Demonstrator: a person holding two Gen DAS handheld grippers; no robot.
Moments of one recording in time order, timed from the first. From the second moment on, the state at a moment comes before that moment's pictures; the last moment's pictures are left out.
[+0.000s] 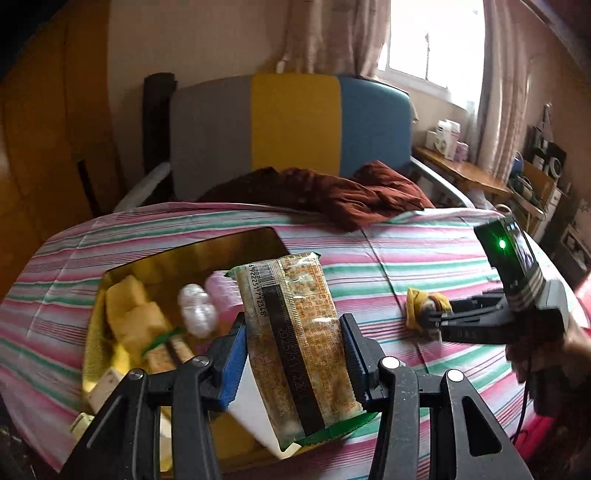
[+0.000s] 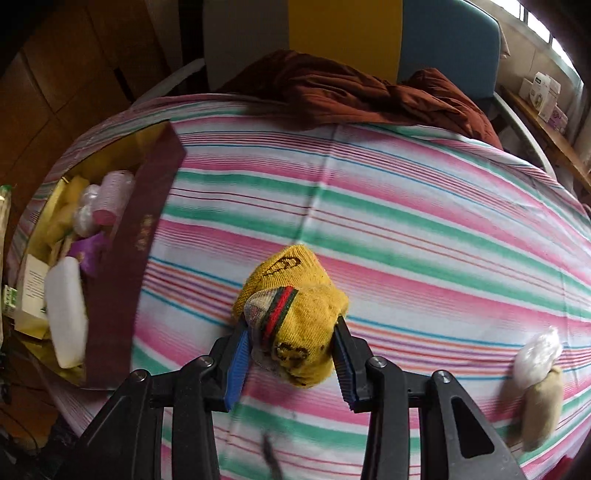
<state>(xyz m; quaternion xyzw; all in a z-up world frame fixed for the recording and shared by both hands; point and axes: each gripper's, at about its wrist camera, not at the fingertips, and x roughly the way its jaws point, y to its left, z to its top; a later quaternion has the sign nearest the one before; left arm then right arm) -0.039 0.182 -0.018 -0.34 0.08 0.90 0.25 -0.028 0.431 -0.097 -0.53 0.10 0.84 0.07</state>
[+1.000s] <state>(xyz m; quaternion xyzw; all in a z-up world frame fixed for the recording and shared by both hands) -0.044 0.085 -0.023 -0.34 0.05 0.93 0.15 -0.018 0.289 -0.014 -0.40 0.10 0.91 -0.05</state>
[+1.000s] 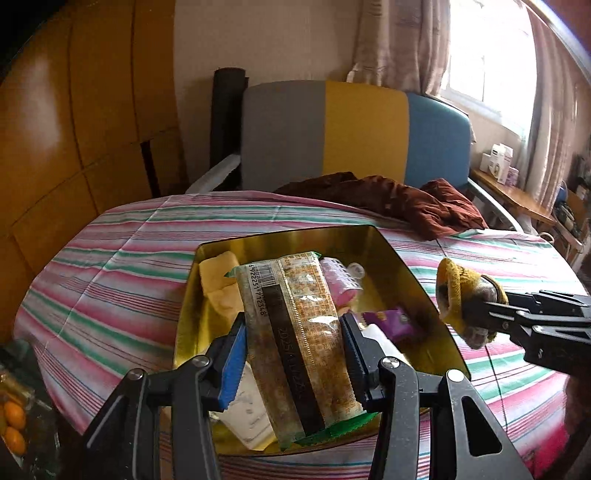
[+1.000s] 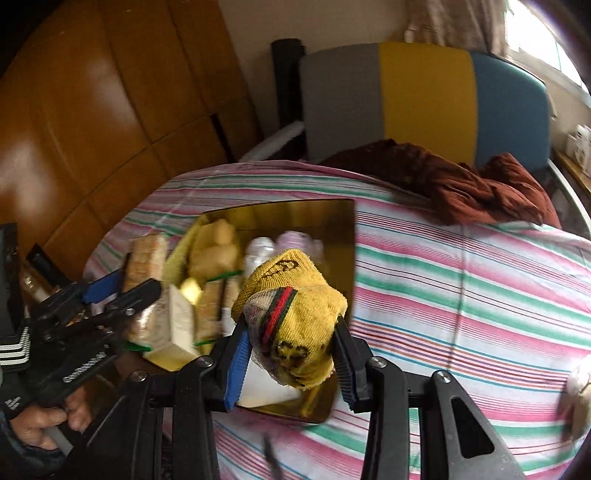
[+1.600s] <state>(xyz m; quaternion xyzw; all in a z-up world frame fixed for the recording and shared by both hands) -0.050 0.057 -0.025 -0.34 0.04 0.93 0.13 -0.021 0.240 -0.017 -0.41 0.08 0.90 -0.10</state>
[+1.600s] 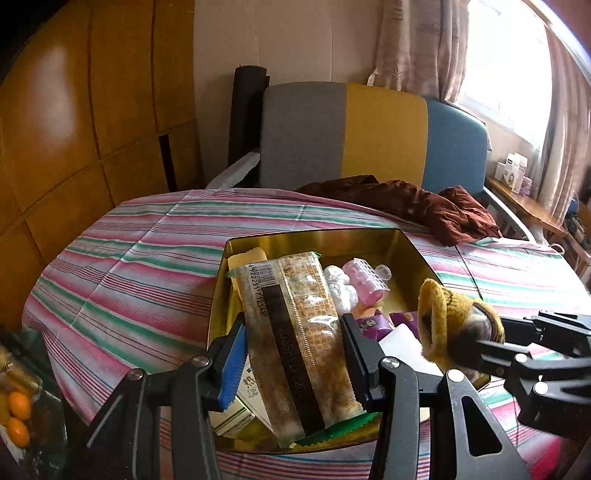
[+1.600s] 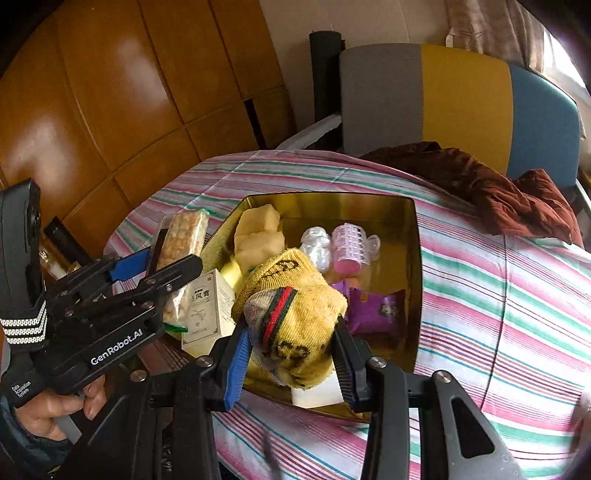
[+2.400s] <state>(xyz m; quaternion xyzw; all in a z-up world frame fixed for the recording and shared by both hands) -0.109 0.079 -0.024 -0.33 0.07 0.93 0.13 -0.049 0.207 -0.058 -0.45 0.08 0.88 -0.13</state>
